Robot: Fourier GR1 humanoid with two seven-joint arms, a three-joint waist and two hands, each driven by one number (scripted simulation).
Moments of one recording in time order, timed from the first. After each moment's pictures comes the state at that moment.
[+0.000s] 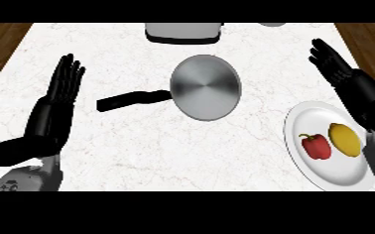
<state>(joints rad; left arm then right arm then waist) -0.12 0.33 -0.12 -1.65 0.20 0.19 -0.15 -0.27 -0.58 0.11 -1.58 -0.28 0.07 0.12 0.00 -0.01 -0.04</state>
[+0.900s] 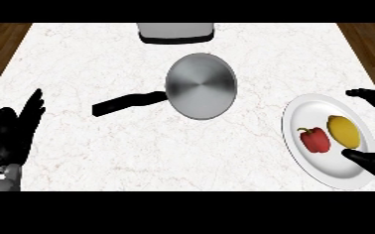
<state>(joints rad) -0.03 0.51 -0.03 -1.37 0.14 0.22 0.17 -0.03 -0.57 -0.12 -1.53 -0.36 0.38 -0.59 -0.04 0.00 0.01</state>
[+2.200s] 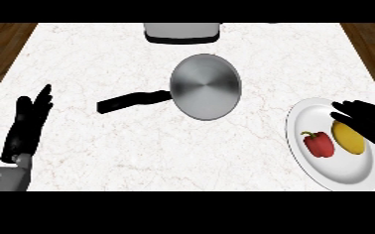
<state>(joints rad) -0.11 0.48 -0.03 -1.29 0.07 0.21 0.21 0.15 -0.94 0.01 -1.97 0.50 0.30 -0.23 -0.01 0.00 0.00</state>
